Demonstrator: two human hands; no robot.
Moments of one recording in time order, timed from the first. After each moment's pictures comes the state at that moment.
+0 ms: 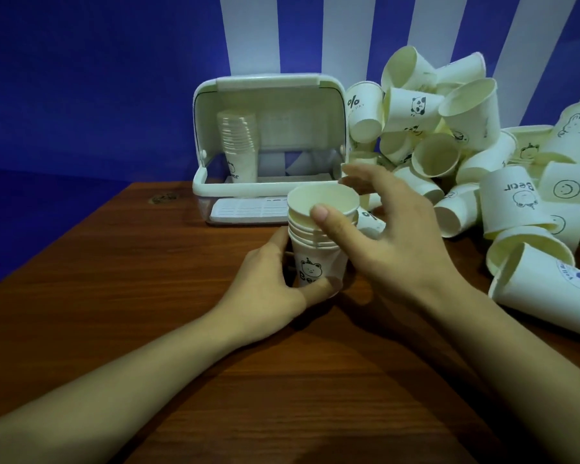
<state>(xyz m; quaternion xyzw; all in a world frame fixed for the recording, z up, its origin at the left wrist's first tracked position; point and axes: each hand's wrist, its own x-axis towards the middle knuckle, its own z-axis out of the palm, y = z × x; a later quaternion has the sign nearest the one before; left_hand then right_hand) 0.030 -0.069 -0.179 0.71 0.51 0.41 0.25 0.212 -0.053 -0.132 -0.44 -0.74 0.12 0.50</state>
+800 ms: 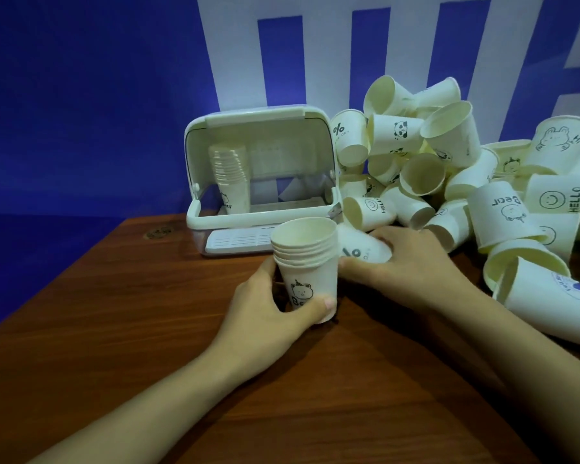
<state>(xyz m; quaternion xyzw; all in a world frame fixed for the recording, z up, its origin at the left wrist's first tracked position) 0.027 -0.065 -0.184 0.68 0.54 0.44 0.24 0.238 -0.031 -0.134 -0.63 -0.71 0.14 0.29</state>
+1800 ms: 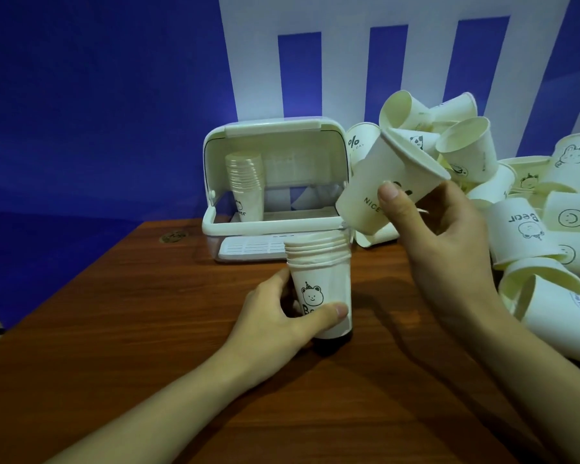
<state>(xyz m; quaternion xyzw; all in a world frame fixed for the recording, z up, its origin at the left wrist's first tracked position) 0.024 -0.069 -0.178 0.67 0.50 0.45 0.31 0.225 -0.046 -0.116 -0.37 -0.60 0.23 0.67</state>
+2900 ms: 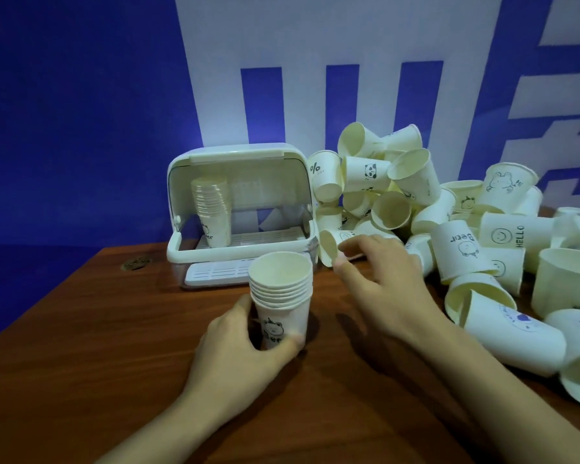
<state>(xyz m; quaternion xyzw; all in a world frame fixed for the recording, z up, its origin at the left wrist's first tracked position) 0.027 -0.070 -0.177 0.67 0.59 0.42 0.16 0.240 -0.035 -0.121 -0.56 -0.72 0.05 0.40</state>
